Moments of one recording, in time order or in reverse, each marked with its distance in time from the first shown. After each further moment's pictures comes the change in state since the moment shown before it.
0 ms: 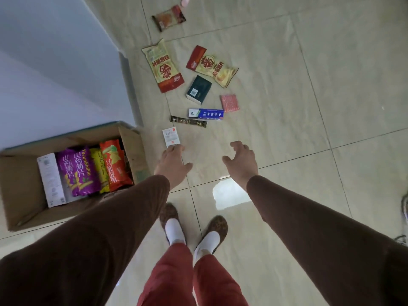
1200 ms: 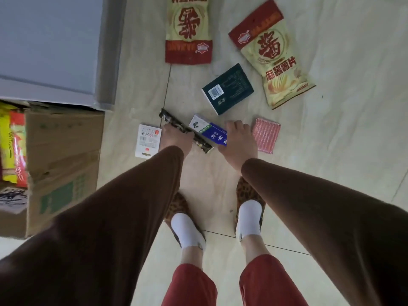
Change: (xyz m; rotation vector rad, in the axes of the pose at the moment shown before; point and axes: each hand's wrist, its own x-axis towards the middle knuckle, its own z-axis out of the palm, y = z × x) left_hand 0.385 -0.028 0.128 -0.633 0.220 -0.909; right_hand 0.421 0.021 0.132 -0.621 -0.307 -0.594
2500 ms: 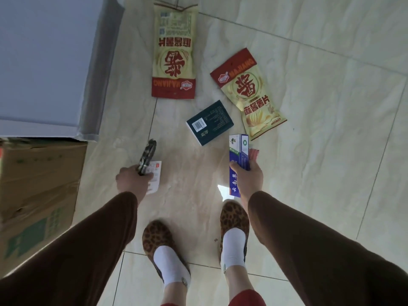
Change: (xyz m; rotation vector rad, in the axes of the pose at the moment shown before) left_hand 0.019 -0.065 -0.042 -0.042 0.068 0.060; right_hand -0.017 0.049 -0.010 0.863 0.167 0.654
